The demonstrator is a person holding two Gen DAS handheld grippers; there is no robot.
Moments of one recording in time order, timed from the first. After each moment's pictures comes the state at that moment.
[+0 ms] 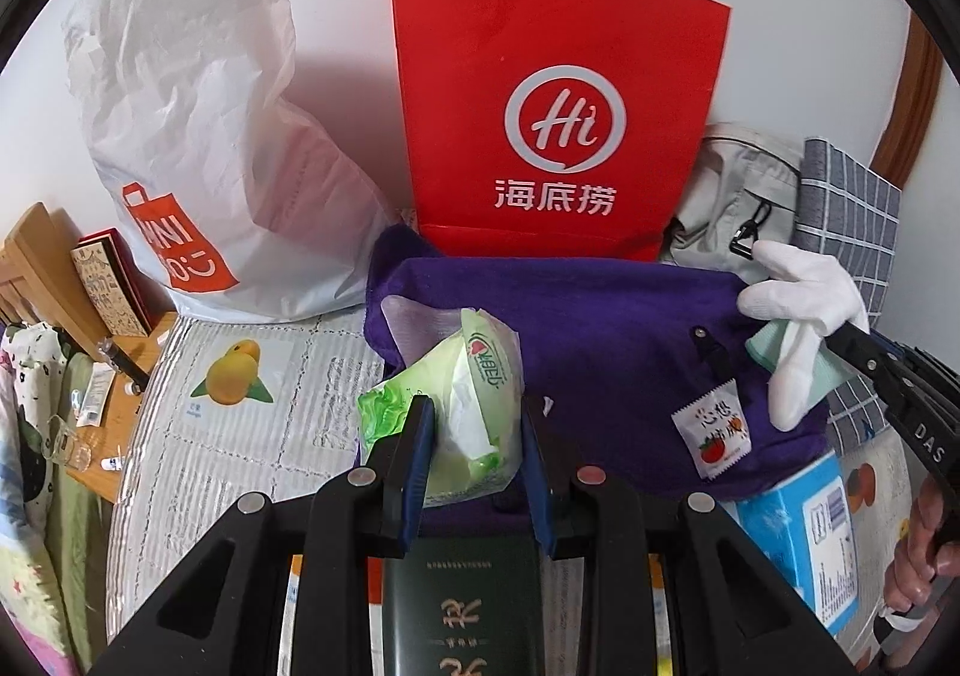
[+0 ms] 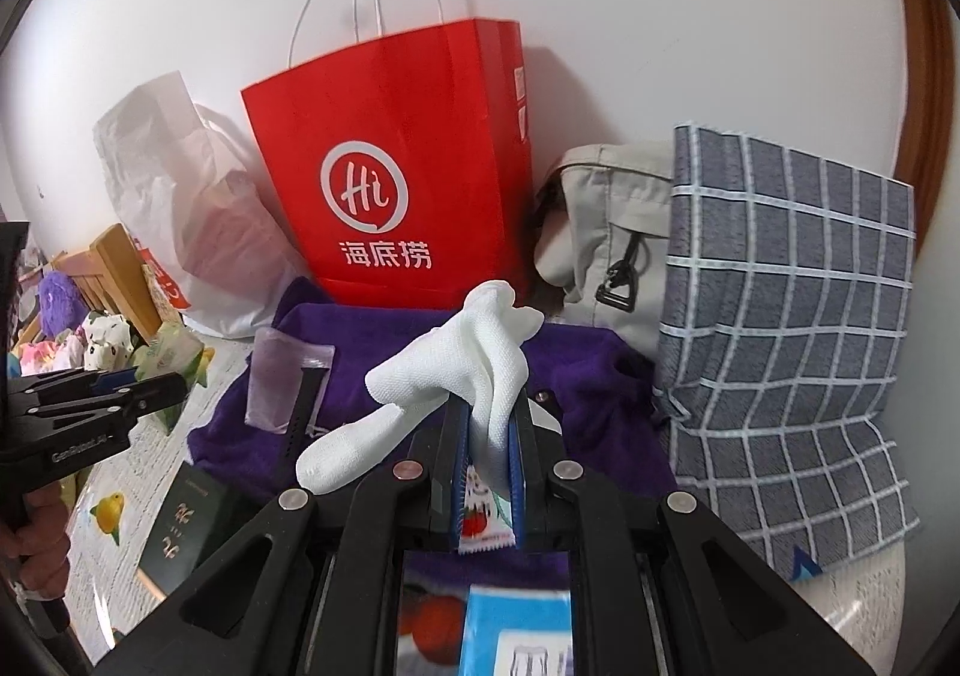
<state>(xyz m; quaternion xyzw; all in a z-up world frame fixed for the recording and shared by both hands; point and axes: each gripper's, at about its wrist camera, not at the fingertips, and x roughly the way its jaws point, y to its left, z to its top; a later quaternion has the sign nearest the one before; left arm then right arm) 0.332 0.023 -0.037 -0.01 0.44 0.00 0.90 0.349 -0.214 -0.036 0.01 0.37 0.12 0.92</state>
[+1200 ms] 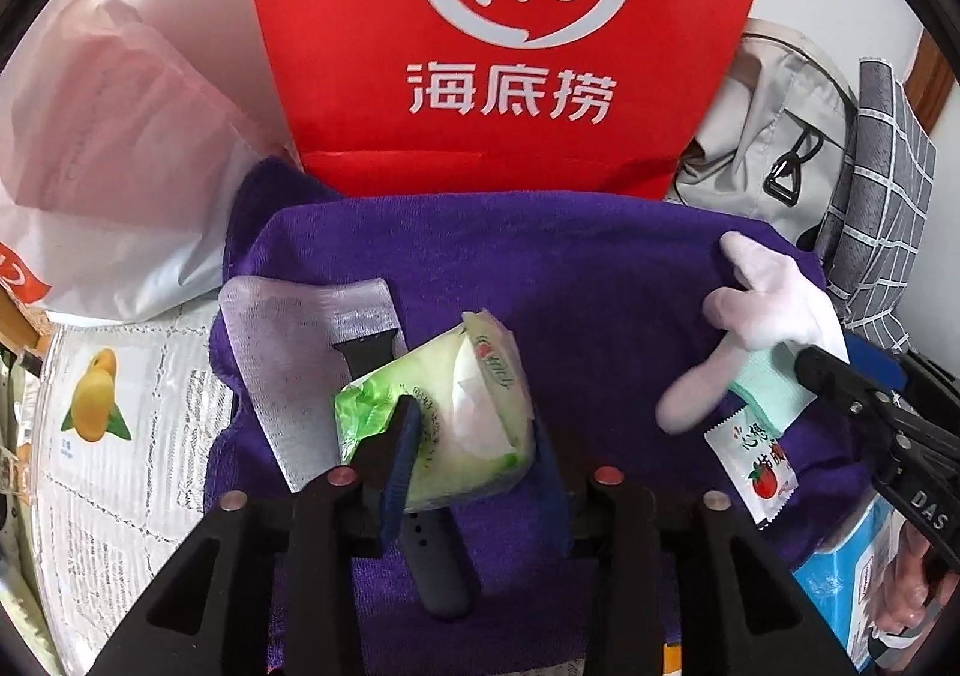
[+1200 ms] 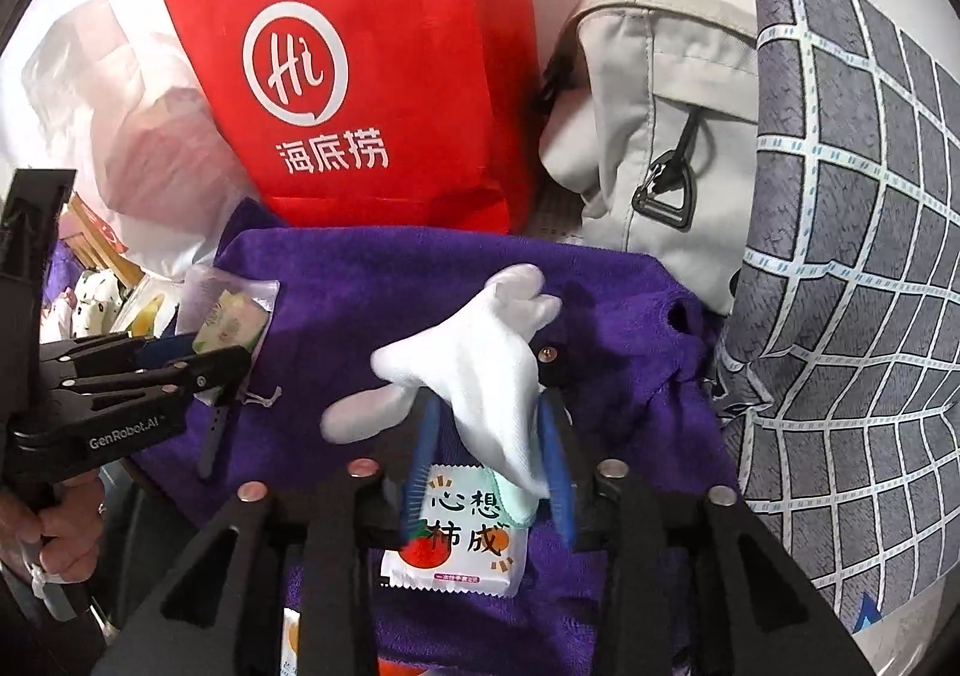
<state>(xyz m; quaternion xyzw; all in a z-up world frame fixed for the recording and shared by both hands) 0.416 -0.015 -0.120 -0.01 0.51 -0.05 0.86 0.410 -0.215 -0.106 0.01 0.45 0.14 0.88</state>
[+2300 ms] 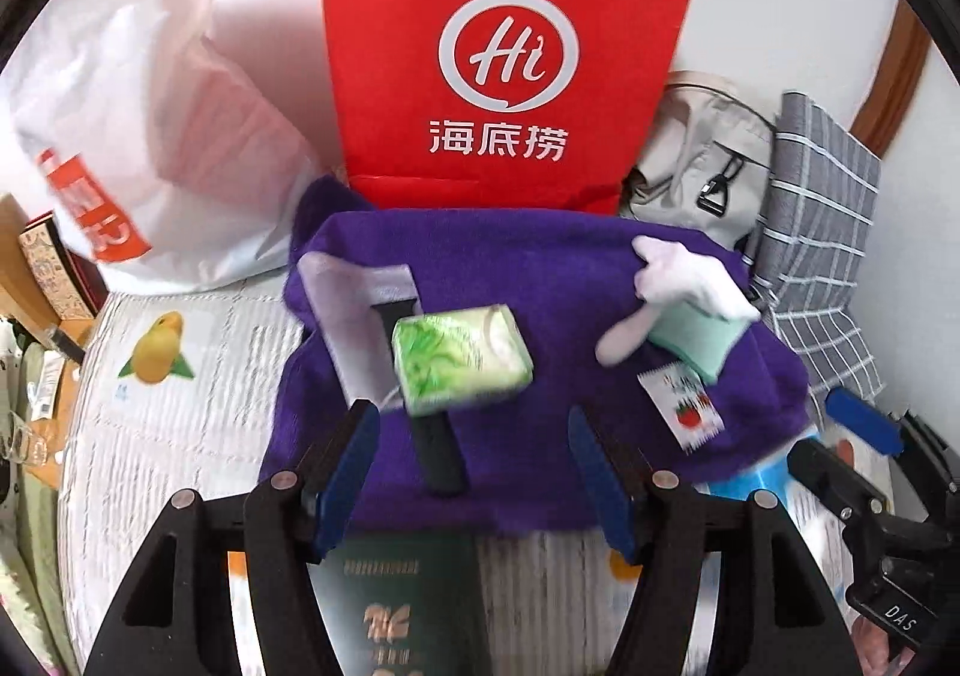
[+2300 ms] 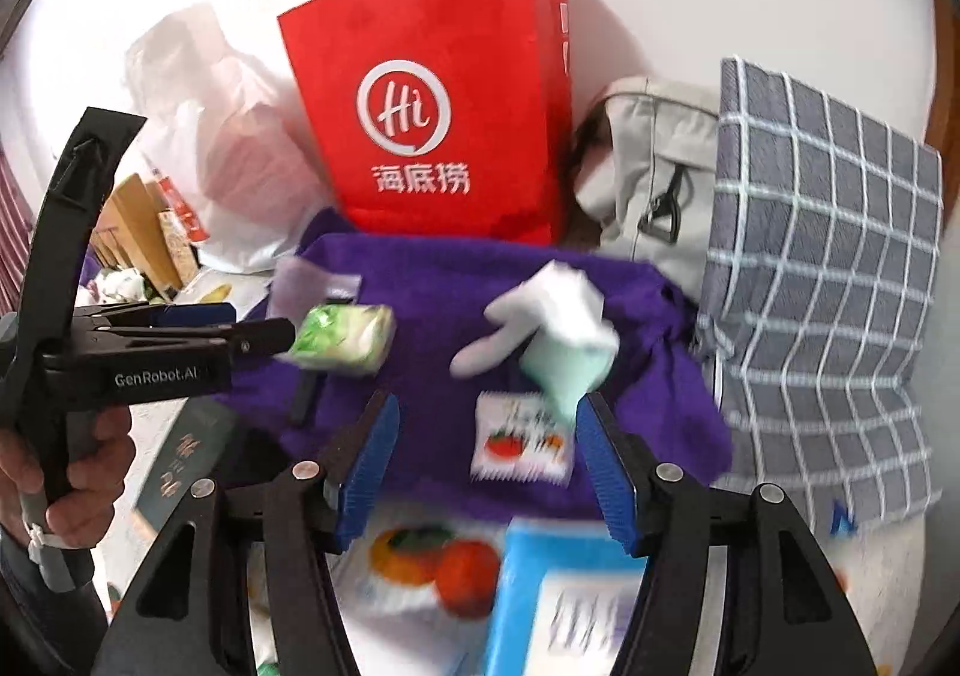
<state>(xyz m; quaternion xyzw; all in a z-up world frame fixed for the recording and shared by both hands) 0.337 0.002 -0.060 -0.03 0.47 -0.05 0.88 0.305 -0.202 -0.055 0.02 0.41 0.15 0.90</state>
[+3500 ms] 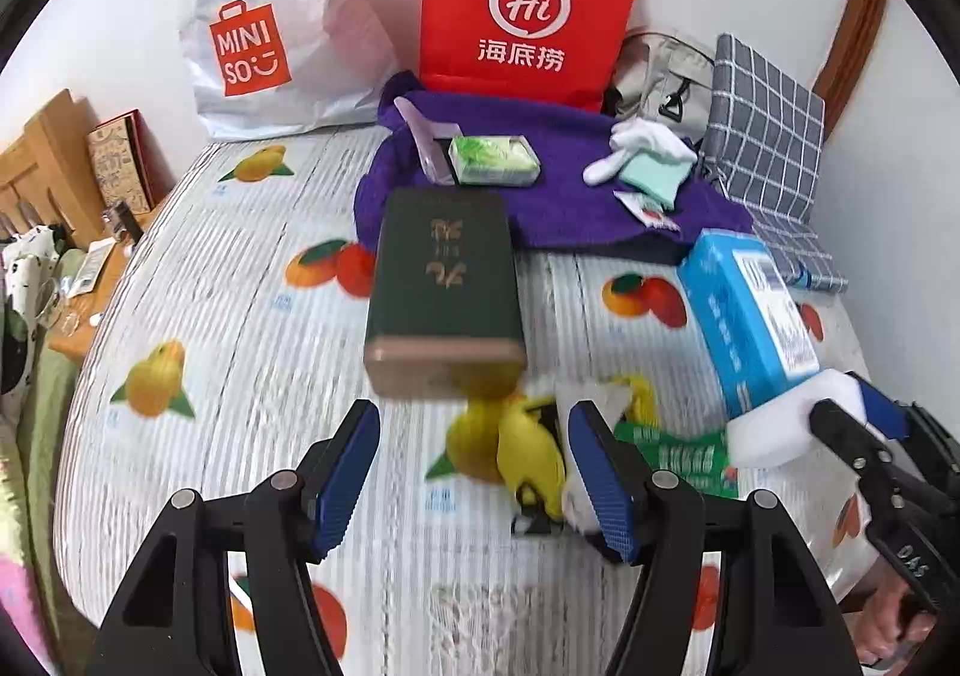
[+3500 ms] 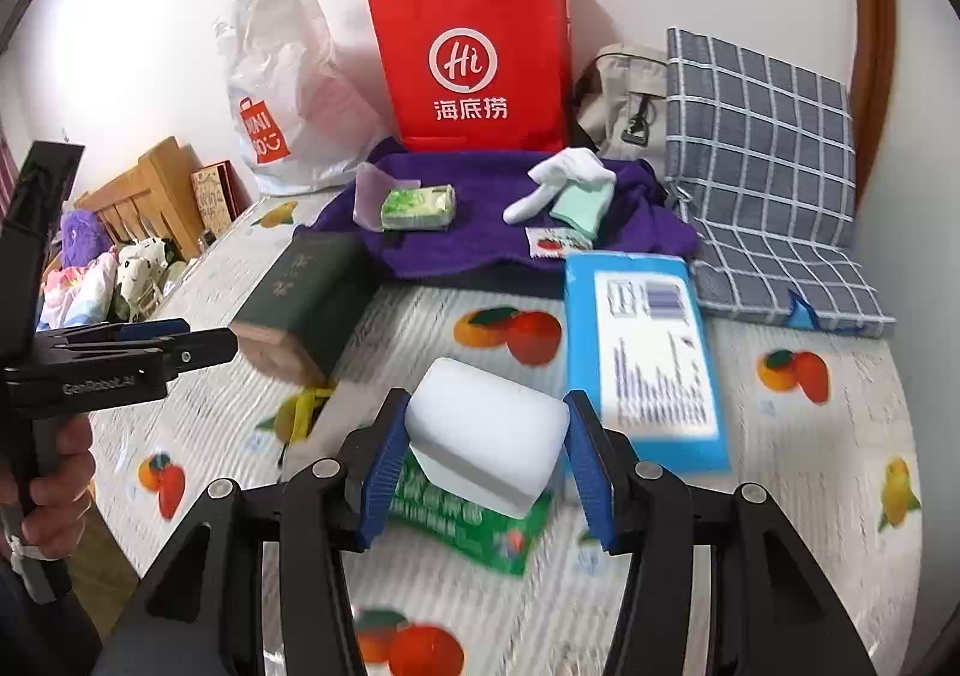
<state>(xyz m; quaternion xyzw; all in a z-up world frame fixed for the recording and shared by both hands) 0.143 0.023 -0.076 -0.04 0.48 -0.03 0.88 0.128 -0.195 -0.053 0.00 0.42 0.13 0.90</state>
